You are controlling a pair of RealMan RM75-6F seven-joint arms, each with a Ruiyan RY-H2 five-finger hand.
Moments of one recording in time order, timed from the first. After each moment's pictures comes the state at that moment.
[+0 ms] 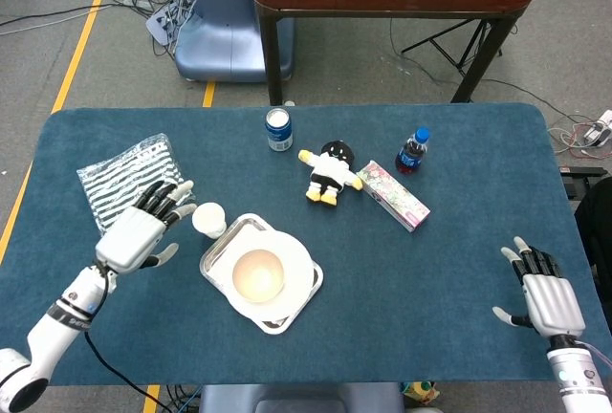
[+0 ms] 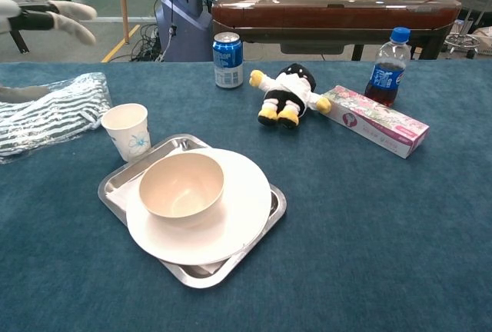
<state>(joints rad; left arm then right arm) -0.59 -1.10 -0.02 -1.66 1.52 1.22 0.14 0.12 -1.12 0.00 -1.74 -1.29 1.28 -0.24</state>
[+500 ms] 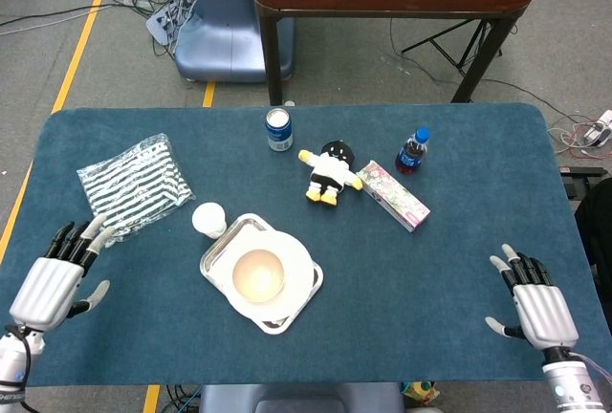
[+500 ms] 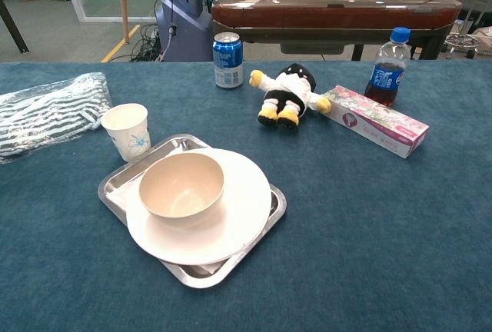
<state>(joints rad) -0.27 -1.06 0.09 -1.64 1.59 1.53 0.10 0.09 -1.12 -0.04 -1.76 -1.39 1.33 -0.27</state>
